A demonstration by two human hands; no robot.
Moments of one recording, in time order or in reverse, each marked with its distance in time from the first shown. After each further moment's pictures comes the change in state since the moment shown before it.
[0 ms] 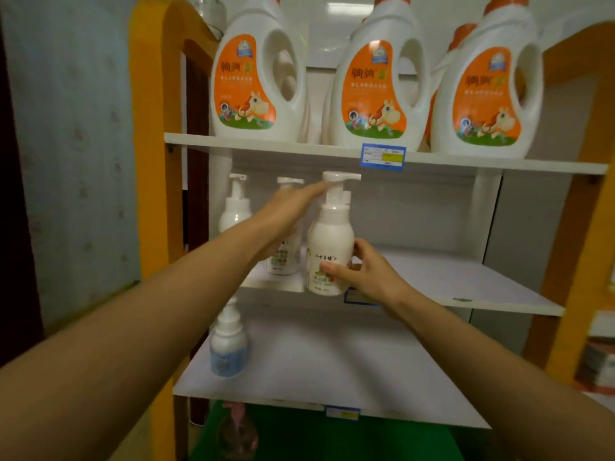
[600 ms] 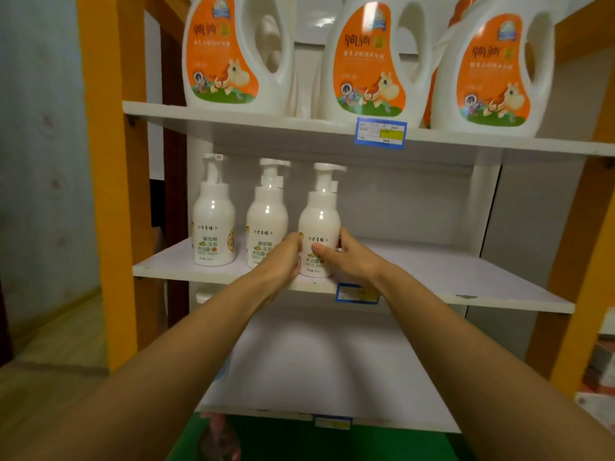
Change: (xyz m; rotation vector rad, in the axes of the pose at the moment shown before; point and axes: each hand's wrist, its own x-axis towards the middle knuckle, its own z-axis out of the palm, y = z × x) left_hand 0.040 -0.101 0.043 -0.387 0.015 -0.182; right_hand 0.052 0.020 0.003 -0.102 -0.094 0.085
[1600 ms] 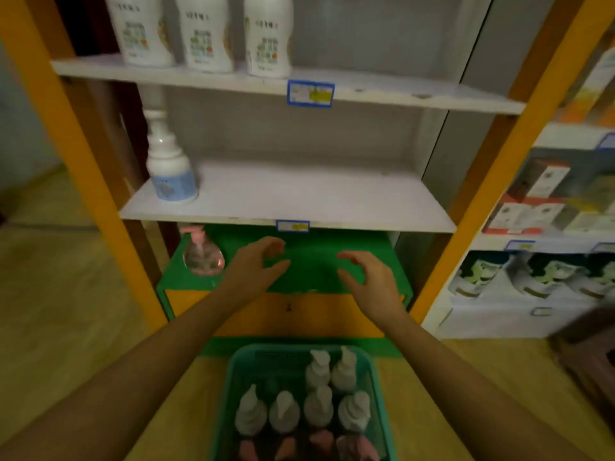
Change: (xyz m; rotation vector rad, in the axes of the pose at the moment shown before) left_hand -0.173 -0.214 0.012 0.728 -0.066 0.039; right_hand -0.234 0.216 0.067 -0.299 0.203 0.121
